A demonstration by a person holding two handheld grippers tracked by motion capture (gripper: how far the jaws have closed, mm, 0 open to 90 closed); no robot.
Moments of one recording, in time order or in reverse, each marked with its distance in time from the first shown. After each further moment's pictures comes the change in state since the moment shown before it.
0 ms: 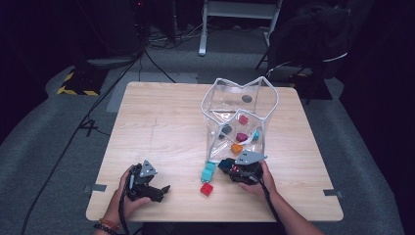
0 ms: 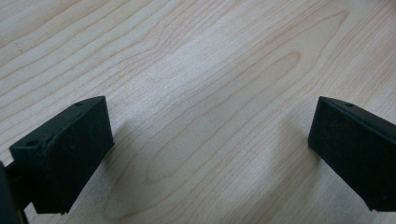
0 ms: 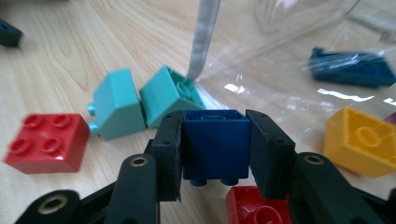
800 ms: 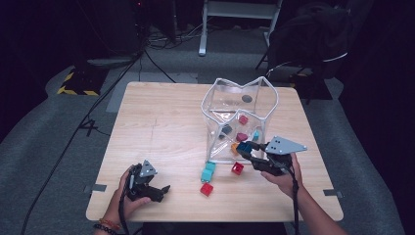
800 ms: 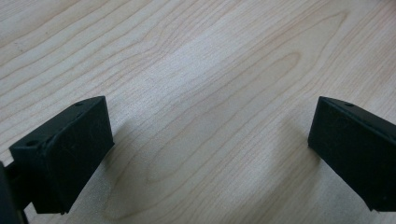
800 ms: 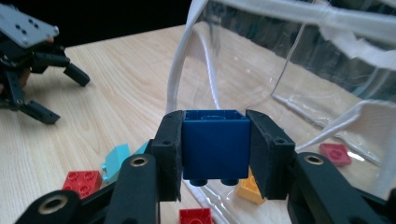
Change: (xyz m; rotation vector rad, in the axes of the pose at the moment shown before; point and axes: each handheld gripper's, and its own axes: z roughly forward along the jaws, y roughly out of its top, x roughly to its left) left arm 0.000 0.000 0.000 0.000 0.000 0.000; right arm -0.023 0.044 -0.094 -0.193 -0.056 -0.006
